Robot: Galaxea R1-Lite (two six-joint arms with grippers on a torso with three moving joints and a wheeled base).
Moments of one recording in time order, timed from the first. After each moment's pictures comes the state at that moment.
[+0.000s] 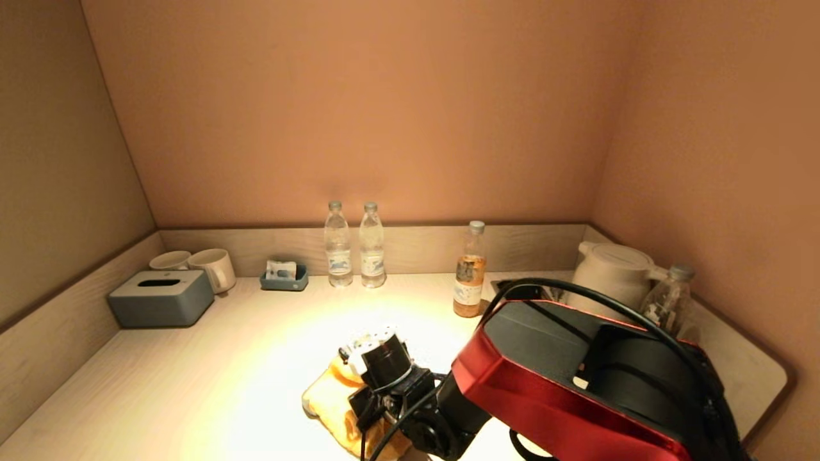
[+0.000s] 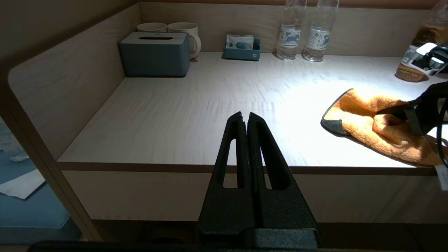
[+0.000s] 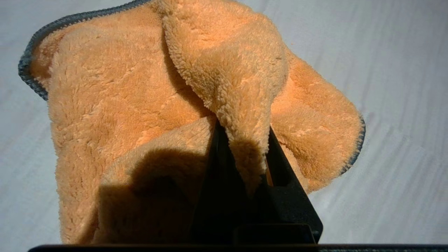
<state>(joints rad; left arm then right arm) 0.00 0.00 0.00 -0.01 0.01 -0.05 0.80 2.40 -1.19 -0.56 -0.22 0.00</state>
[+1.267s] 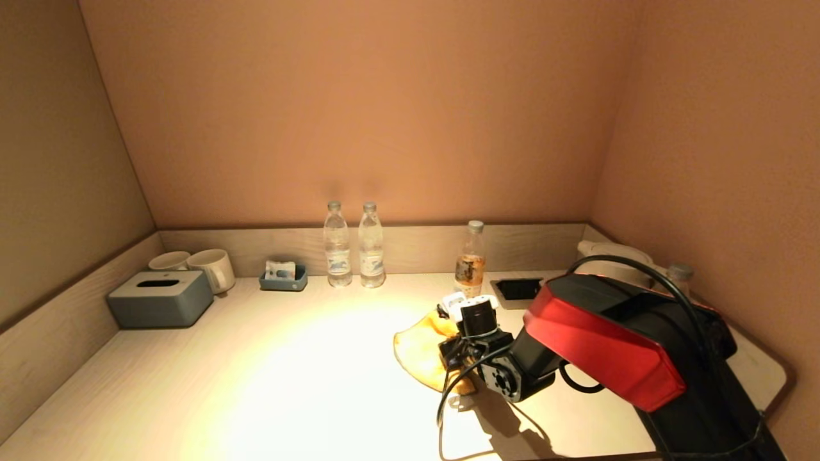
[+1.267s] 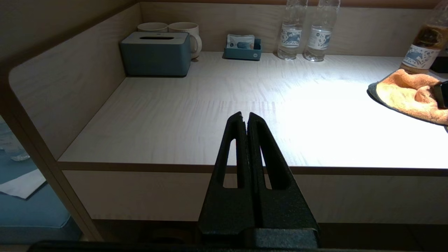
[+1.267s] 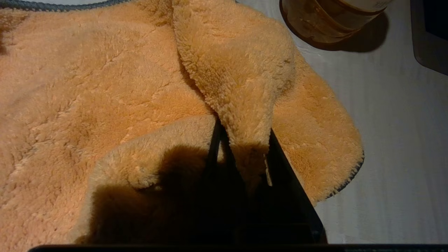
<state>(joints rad) 0.00 0.00 0.00 -0.01 0.01 -0.05 0.44 2.49 -1.20 -0.70 -0.23 -0.10</state>
